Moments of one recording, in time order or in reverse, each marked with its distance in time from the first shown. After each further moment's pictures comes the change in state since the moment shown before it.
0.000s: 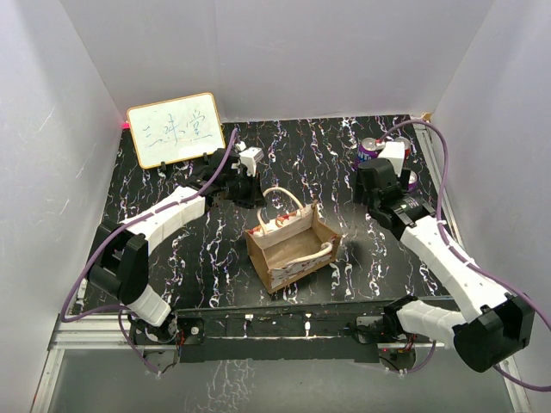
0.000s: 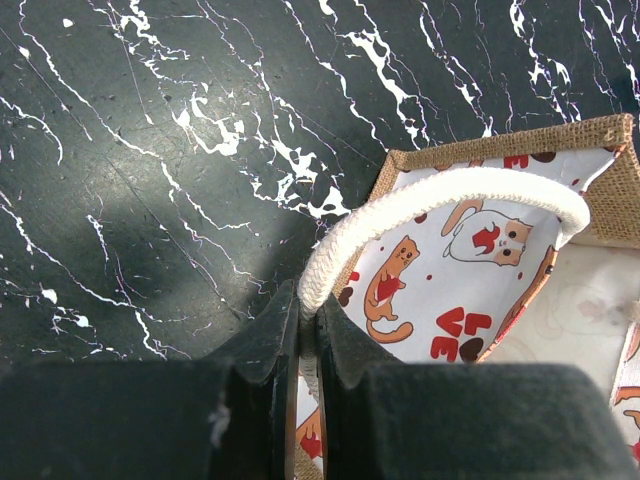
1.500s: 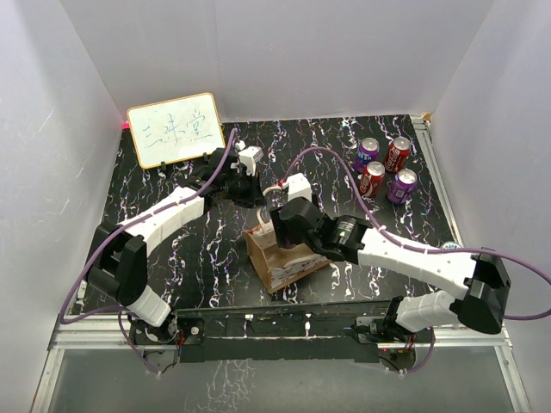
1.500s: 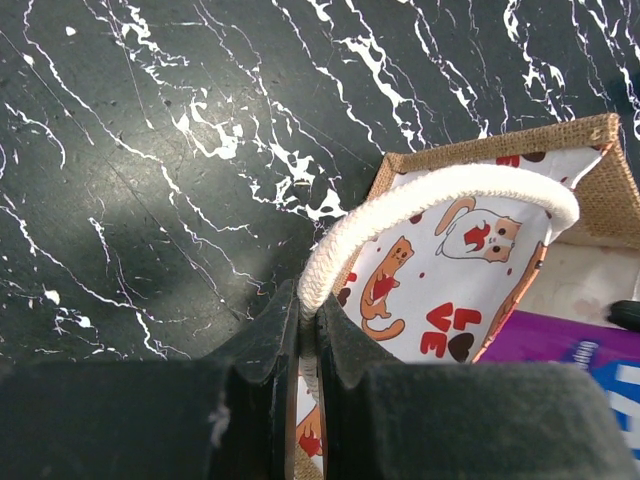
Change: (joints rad) left arm 0.000 -0.017 0.000 0.001 0.000 0.000; right arm 0.575 0.206 0.014 0.117 -0.161 0.139
